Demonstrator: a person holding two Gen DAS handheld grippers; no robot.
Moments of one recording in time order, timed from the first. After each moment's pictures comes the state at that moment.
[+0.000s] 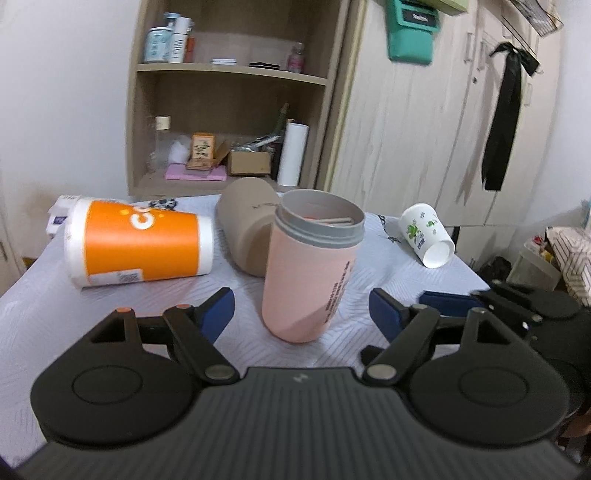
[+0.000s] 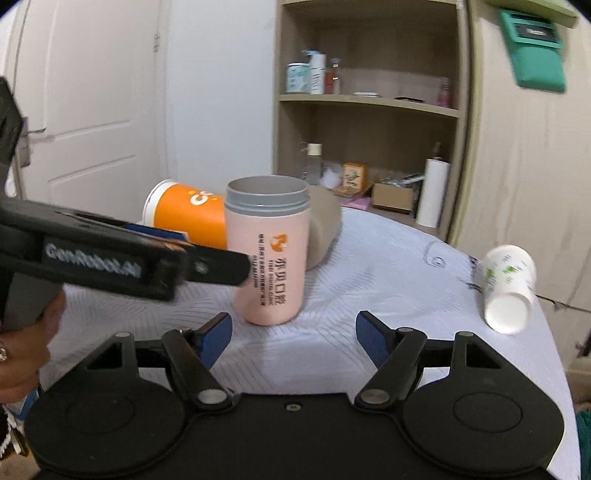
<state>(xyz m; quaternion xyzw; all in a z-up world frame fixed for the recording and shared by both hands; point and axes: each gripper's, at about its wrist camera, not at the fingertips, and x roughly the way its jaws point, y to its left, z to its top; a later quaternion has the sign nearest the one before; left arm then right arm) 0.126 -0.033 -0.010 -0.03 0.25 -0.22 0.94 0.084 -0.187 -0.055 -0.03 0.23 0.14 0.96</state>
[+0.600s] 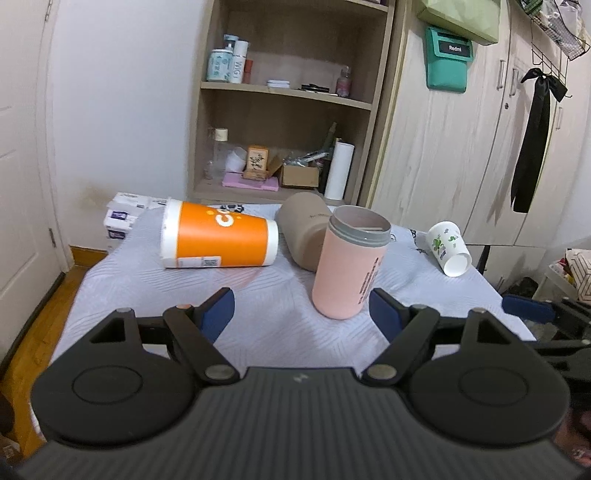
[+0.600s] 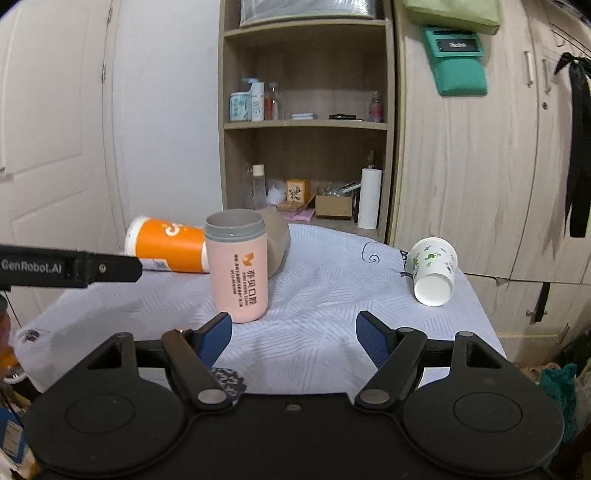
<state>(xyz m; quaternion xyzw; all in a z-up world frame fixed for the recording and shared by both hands) 0.057 0.008 0.023 -0.03 0.24 -0.15 0.96 0.014 -0.192 -0.020 0.01 0.21 0.04 0.98</state>
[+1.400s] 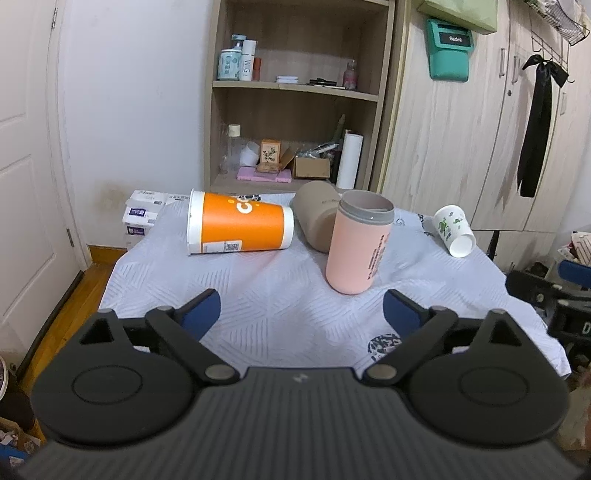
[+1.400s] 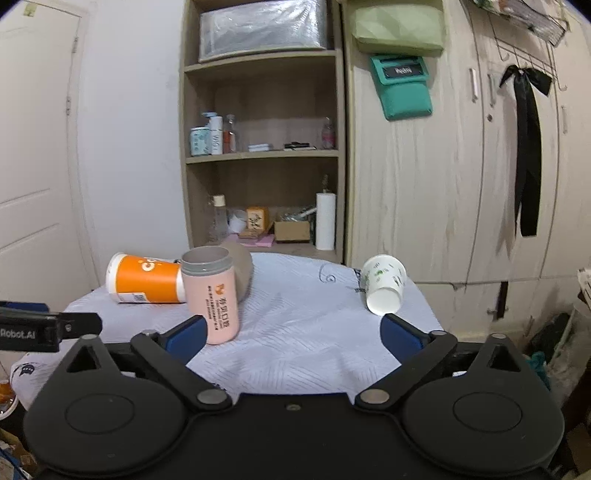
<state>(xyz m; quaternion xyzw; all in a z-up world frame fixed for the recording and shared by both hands) 0.031 0.017 0.028 -0.01 0.26 -0.13 0.96 -0.021 -0.194 -0.001 0.04 0.18 -0.03 0.98</state>
